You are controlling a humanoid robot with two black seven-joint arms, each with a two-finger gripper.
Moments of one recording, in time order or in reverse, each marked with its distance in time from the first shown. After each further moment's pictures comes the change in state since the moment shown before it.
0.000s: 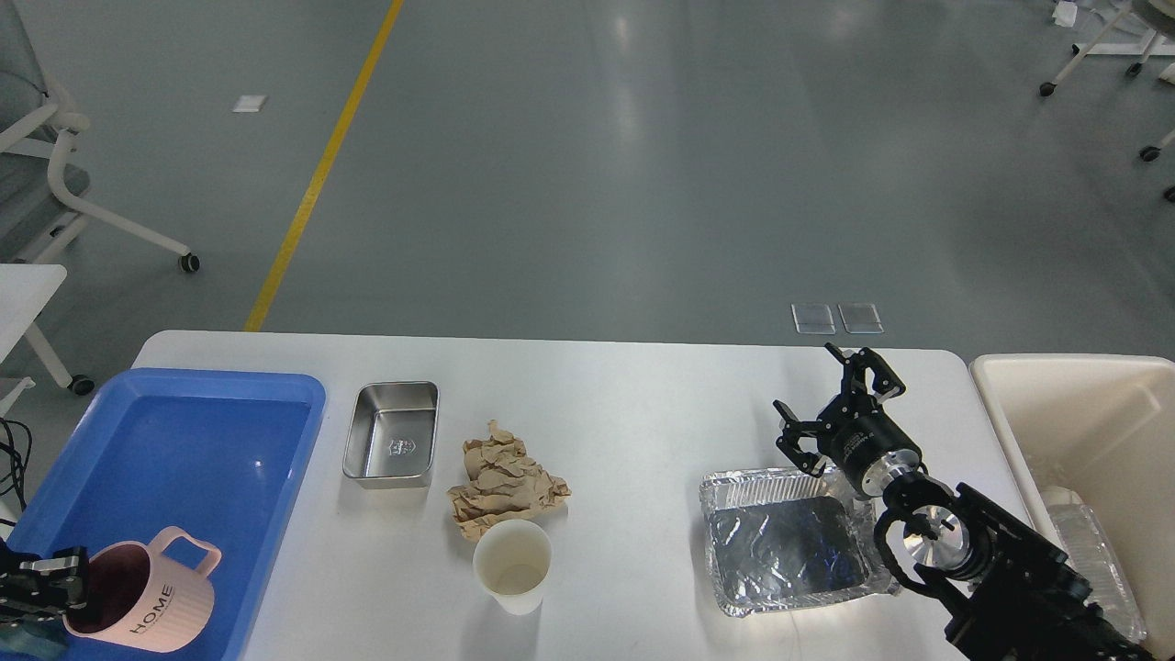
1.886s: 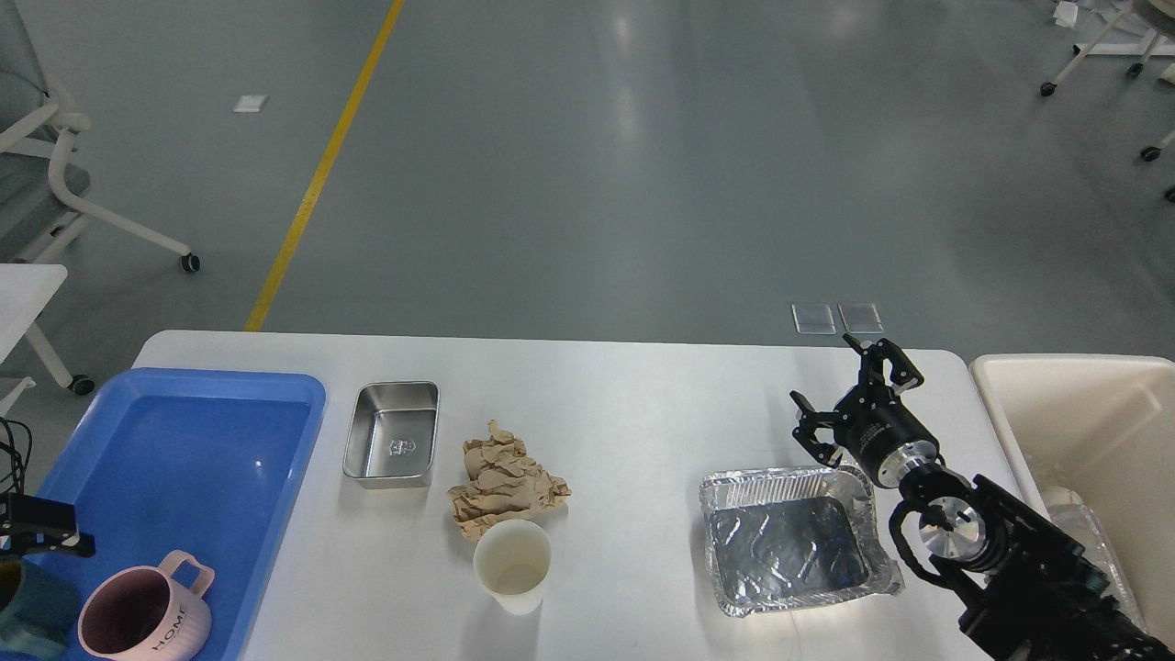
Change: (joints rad) left arm 0.054 -0.001 -0.197 0.159 -0.093 -0.086 0.004; right arm 0.018 -0.027 0.011 -0.012 0.001 0.000 0.000
